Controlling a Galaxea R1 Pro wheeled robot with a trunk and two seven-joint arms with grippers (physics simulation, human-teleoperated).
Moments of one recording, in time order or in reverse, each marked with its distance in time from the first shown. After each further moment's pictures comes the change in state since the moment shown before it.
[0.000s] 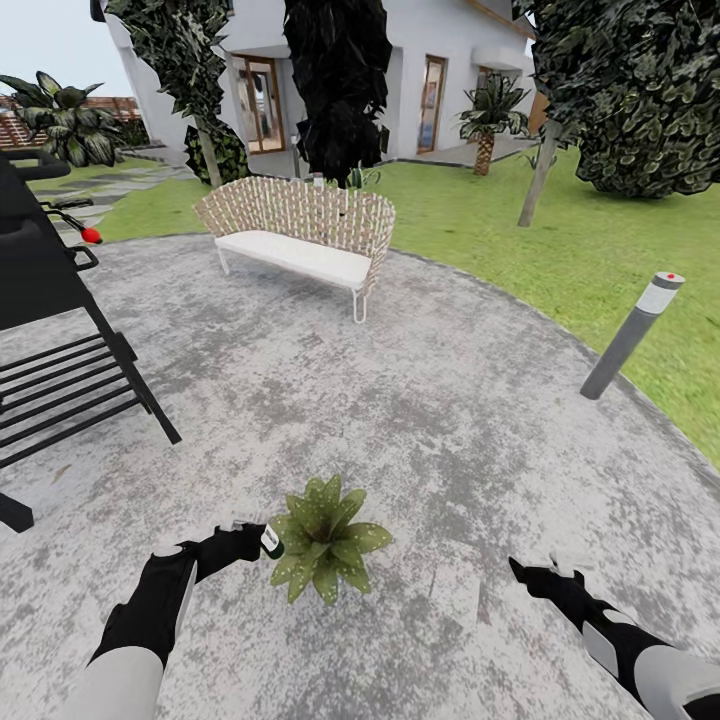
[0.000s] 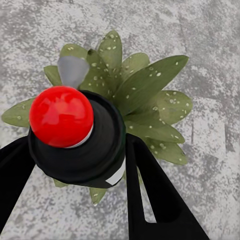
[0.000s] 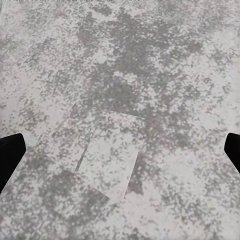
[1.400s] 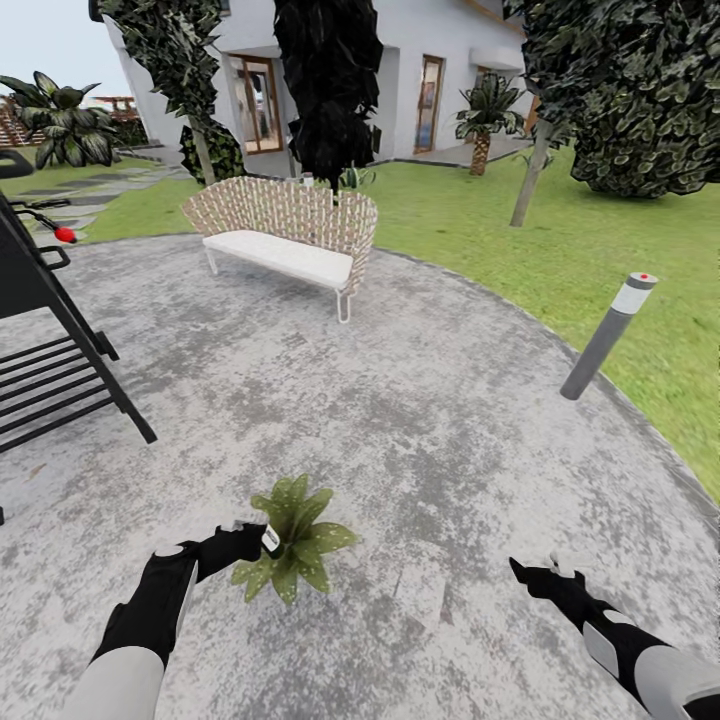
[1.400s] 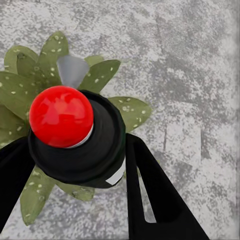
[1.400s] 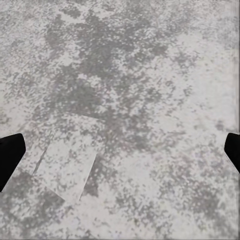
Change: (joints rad) left arm 0.000 -0.002 -0.002 0.000 0.000 0.000 -0.001; right arm 0.001 -0.001 0.000 0.002 0.001 0.000 -0.002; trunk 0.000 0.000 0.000
